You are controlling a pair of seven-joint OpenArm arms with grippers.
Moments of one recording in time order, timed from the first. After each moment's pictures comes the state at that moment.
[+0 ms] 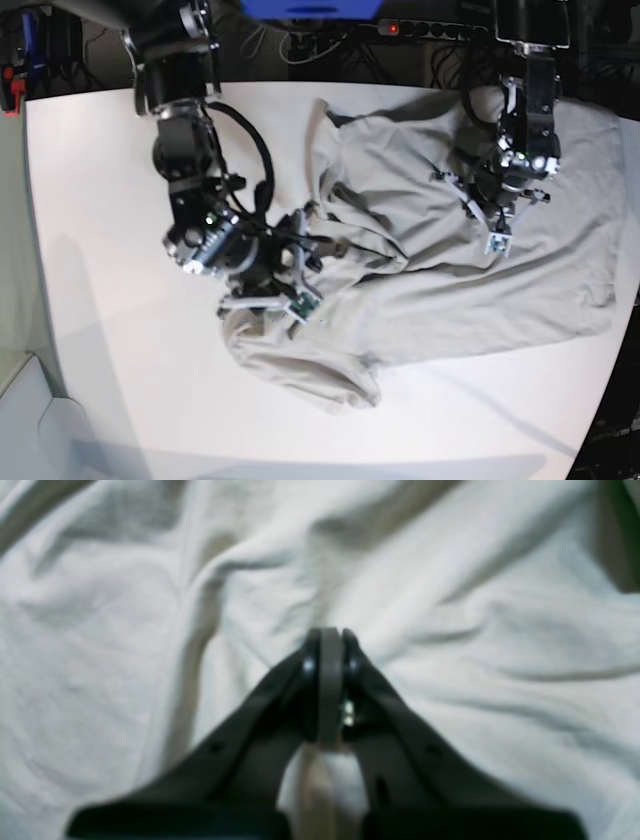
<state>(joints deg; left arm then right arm) 6.0 -13.0 -3.4 88.2 -8.7 -10.3 44.3 9.7 -1.6 -11.2 93.9 -4.8 39.9 -52.3</state>
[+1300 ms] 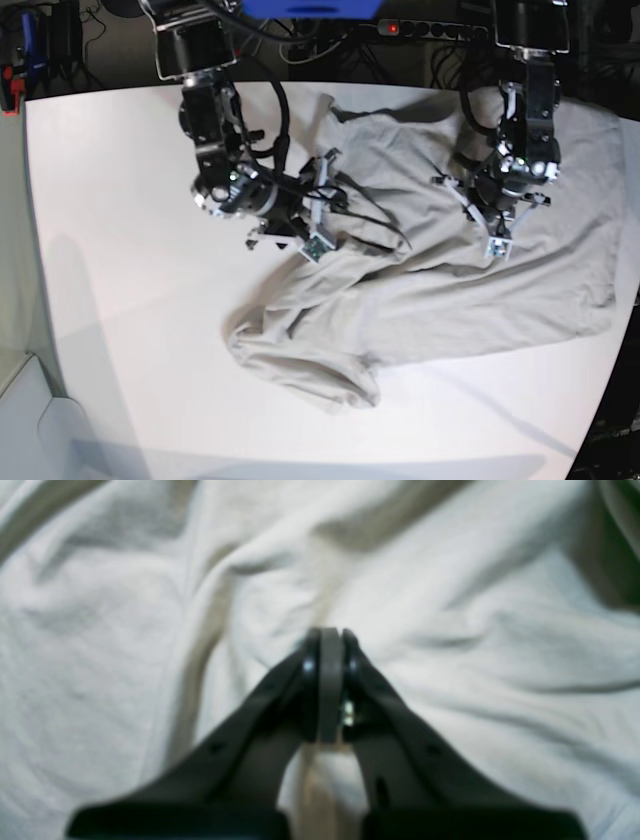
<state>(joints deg) 4.7 -12.8 -3.4 87.6 -8.3 -10.3 45.4 2.9 -5.7 -8.4 80.8 -5.0 39.9 -40.5</state>
